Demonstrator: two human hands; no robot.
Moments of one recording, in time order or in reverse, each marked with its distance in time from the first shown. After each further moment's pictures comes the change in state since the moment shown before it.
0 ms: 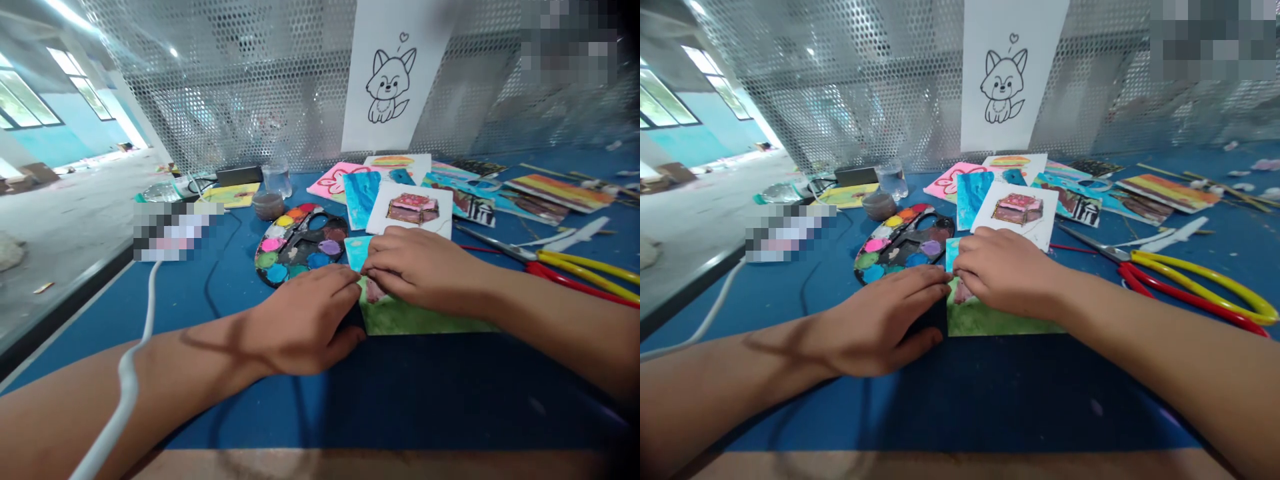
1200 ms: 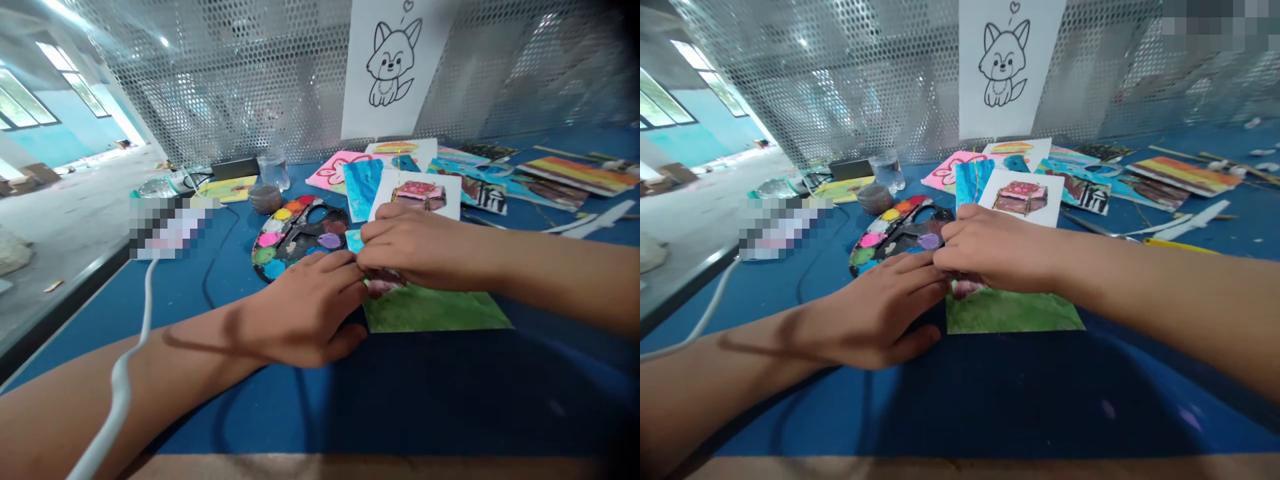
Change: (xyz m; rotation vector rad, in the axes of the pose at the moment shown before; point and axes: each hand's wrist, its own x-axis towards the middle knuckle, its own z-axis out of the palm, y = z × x) left_hand 0.008 -0.003 -0.011 0.086 -0.095 0.088; right_hand 0.018 0.008 -0.017 -0.050 0.015 -0.428
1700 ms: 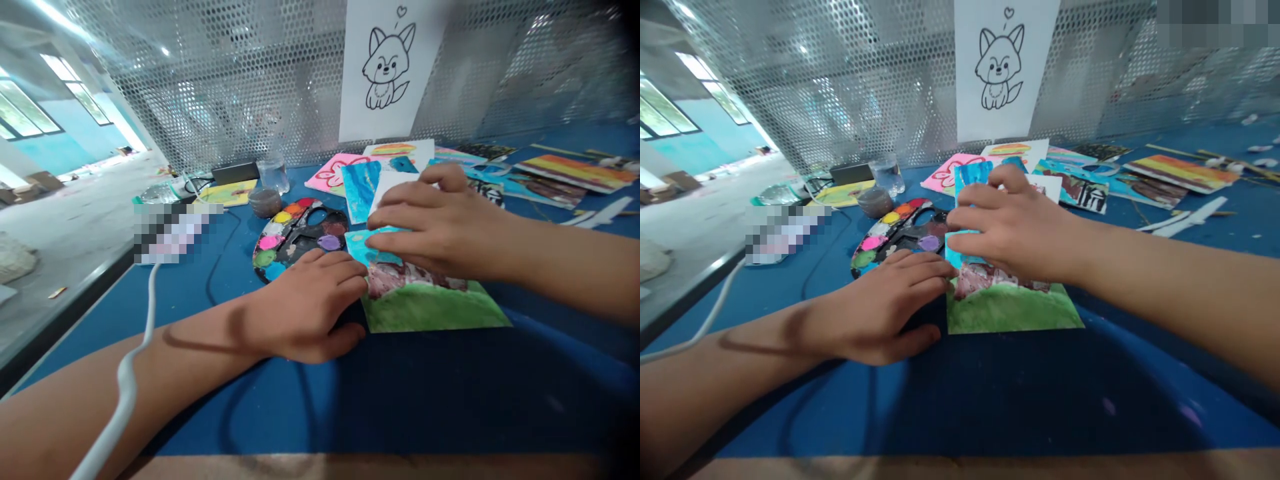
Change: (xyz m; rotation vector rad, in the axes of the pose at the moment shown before) left_hand 0.002 -0.004 -0.003 -0.066 -0.042 -0.031; right_hand -0.026 0.011 0.003 -0.395 0.234 0.069
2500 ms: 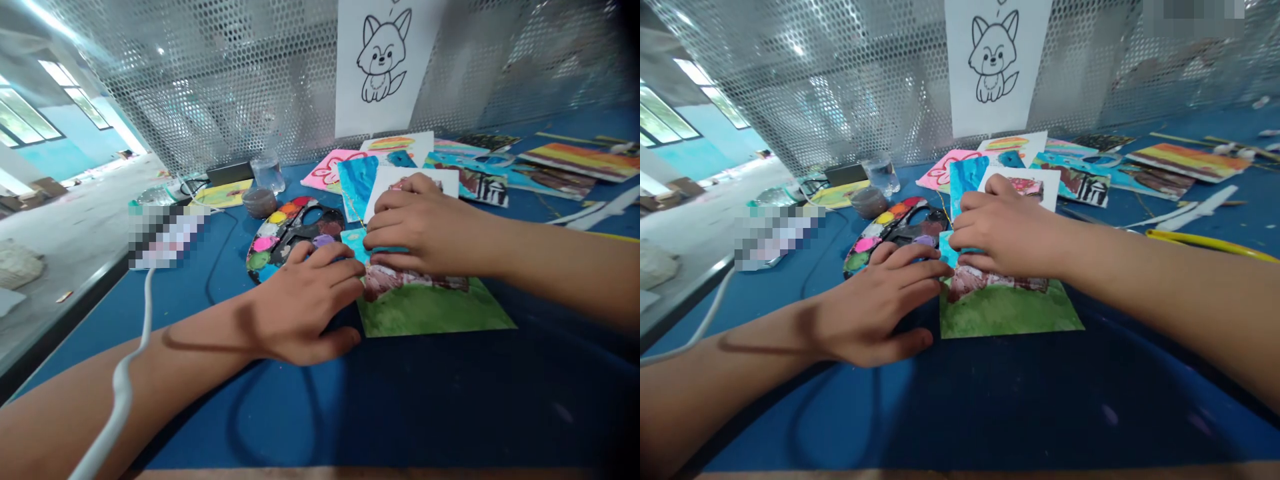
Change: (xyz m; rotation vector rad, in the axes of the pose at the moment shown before) left_hand 0.001 -0.004 0.000 0.129 0.004 0.034; right_hand -0.001 0.007 0.023 0.134 -0.079 0.045
